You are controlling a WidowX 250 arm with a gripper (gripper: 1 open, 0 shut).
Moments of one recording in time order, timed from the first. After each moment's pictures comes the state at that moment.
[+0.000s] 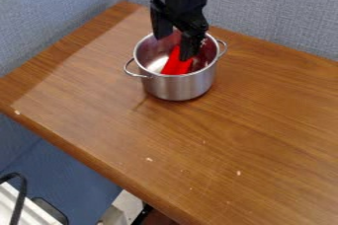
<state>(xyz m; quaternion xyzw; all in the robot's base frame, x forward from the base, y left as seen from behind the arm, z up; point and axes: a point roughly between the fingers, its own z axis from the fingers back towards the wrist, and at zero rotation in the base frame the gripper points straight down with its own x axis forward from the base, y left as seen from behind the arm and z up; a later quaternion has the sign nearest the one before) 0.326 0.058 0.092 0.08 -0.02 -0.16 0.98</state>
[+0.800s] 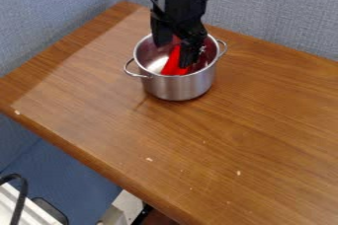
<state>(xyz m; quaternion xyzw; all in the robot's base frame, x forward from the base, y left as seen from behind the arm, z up) 0.326 0.058 0.082 0.07 -0.02 -0.16 0.98</state>
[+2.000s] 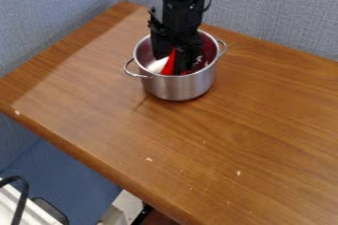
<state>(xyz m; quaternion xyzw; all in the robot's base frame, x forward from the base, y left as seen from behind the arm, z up) 0.325 0.063 0.065 0.06 0.01 -0.15 0.99</state>
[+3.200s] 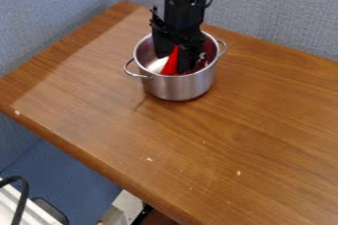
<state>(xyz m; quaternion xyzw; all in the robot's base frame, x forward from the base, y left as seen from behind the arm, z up) 0.326 0.060 0.069 0.05 0.01 -0.15 0.99</state>
